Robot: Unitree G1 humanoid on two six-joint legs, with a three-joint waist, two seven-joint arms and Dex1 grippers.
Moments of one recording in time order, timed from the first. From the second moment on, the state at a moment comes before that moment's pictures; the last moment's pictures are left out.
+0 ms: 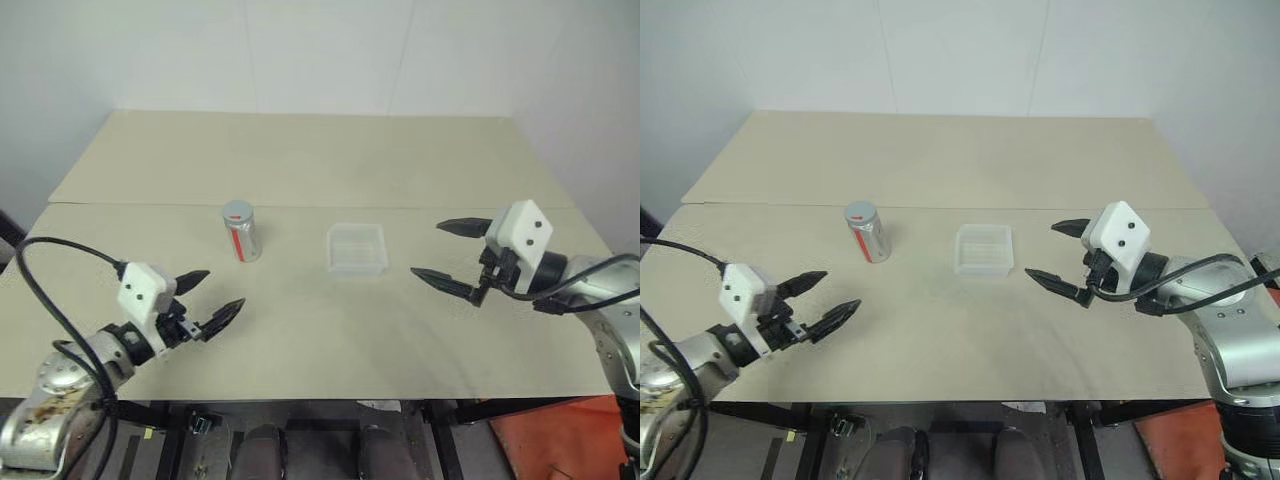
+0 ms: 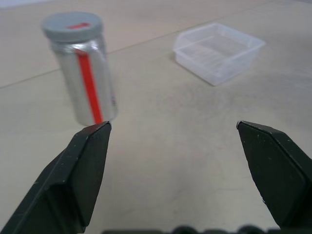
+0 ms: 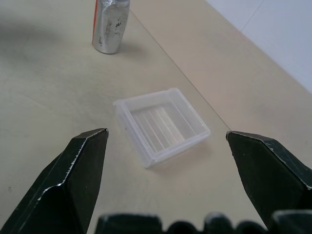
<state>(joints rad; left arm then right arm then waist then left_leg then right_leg) 0.15 0.63 0.29 -0.57 -0.56 0.54 -0.64 -0.26 -0.86 -0.16 -0.45 0.43 0.49 0.89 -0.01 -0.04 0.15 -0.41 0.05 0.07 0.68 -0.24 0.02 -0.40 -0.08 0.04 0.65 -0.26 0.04</state>
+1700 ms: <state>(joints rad) -0.34 0.20 0.06 0.05 -0.08 0.26 -0.16 -0.23 -0.86 -0.18 -0.54 0.50 0.54 0.86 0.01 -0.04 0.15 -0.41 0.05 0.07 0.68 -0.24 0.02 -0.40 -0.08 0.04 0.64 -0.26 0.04</state>
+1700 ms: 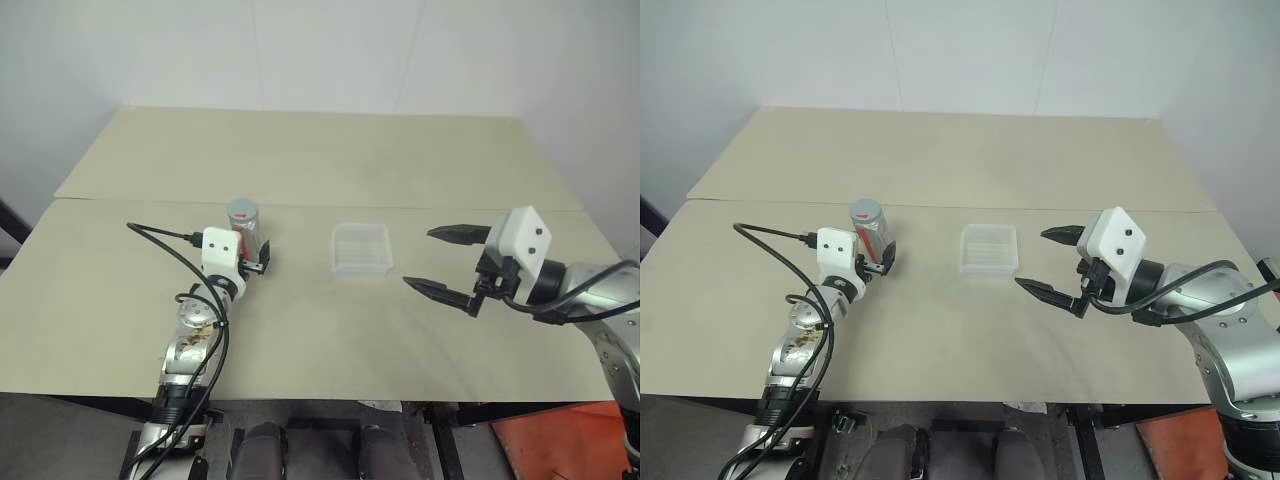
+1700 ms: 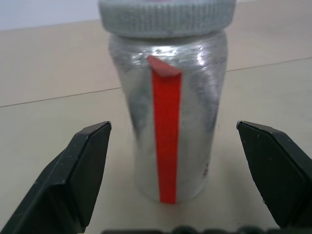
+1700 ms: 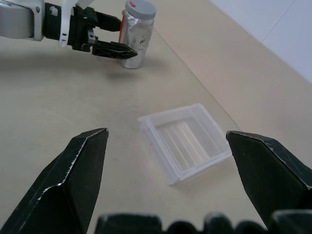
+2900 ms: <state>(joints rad) -0.40 0.57 0.08 -0.19 -0.43 0.56 -0.73 -0.38 -0.80 -0.12 -0.54 0.61 0.55 0.90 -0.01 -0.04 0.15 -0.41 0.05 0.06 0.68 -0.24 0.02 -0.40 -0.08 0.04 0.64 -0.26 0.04</state>
